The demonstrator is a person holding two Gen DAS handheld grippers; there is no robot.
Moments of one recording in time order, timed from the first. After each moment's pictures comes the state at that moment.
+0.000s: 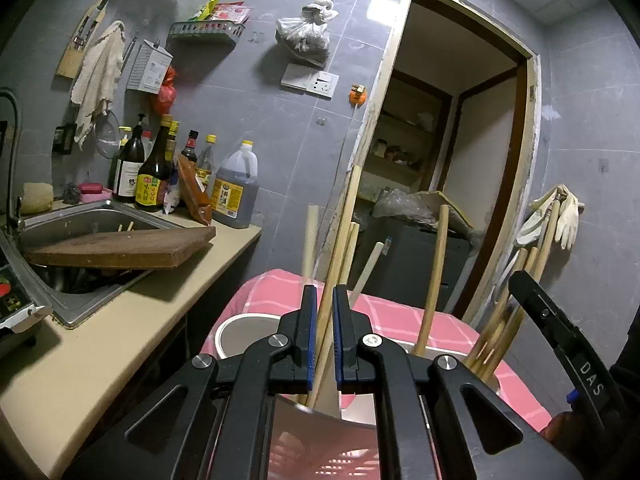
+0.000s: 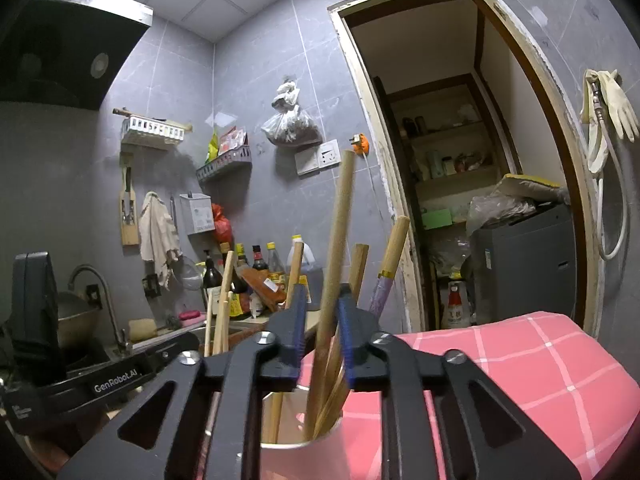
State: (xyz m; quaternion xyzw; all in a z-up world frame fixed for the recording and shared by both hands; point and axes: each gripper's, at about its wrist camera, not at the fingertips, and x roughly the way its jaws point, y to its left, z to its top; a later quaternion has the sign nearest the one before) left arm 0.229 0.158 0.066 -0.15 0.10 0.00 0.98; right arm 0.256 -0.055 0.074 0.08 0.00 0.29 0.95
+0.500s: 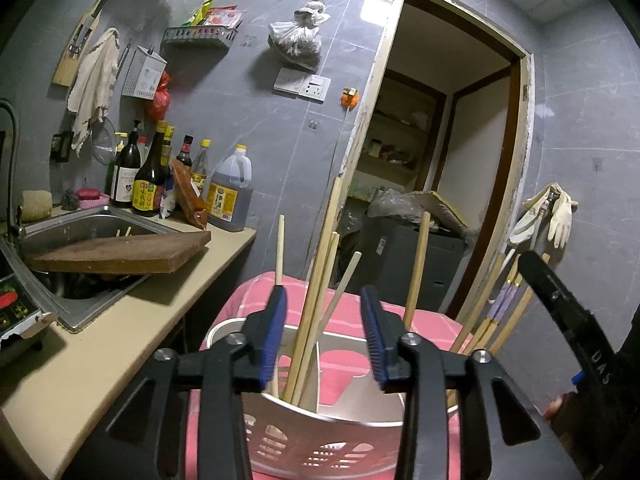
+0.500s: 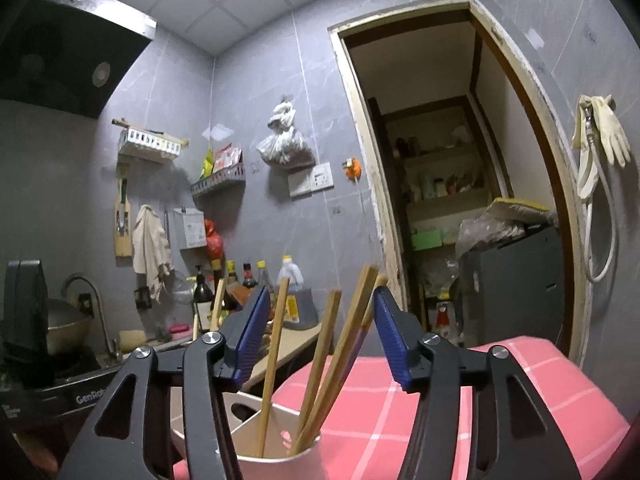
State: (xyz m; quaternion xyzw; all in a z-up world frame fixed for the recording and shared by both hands) left arm 0.216 0.152 0.079 -0.15 0.10 -0.01 0.98; right arm 0.244 -0.071 0.093 0.08 -0.03 0.26 0.96
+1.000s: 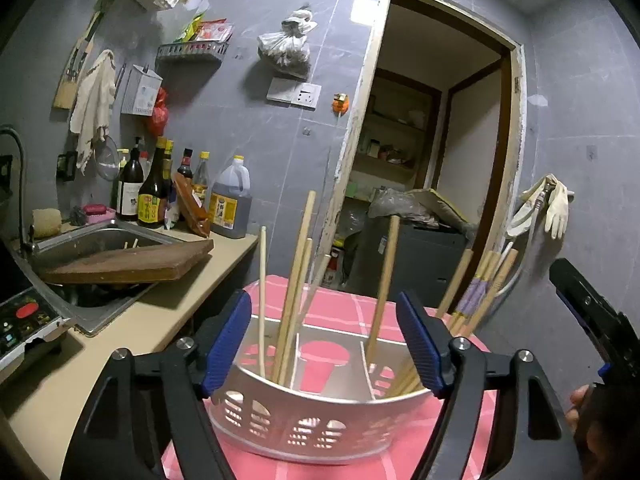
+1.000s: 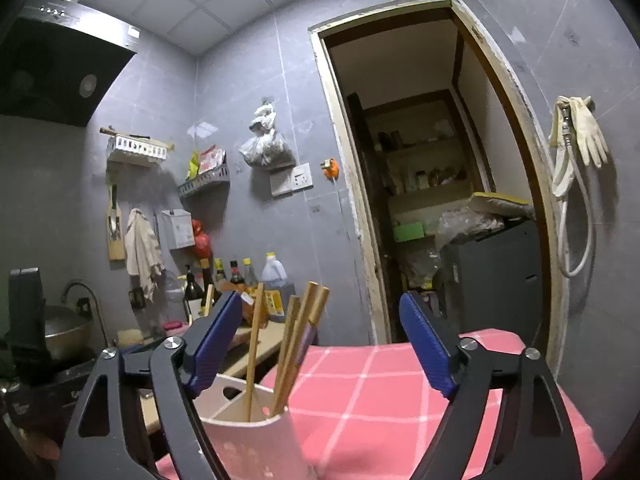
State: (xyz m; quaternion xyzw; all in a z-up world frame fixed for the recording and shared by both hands) left arm 0.192 0.128 0.095 -0.12 0.10 0.00 0.99; right arm 0.215 -0.119 0.109 0.08 0.00 0.24 0.97
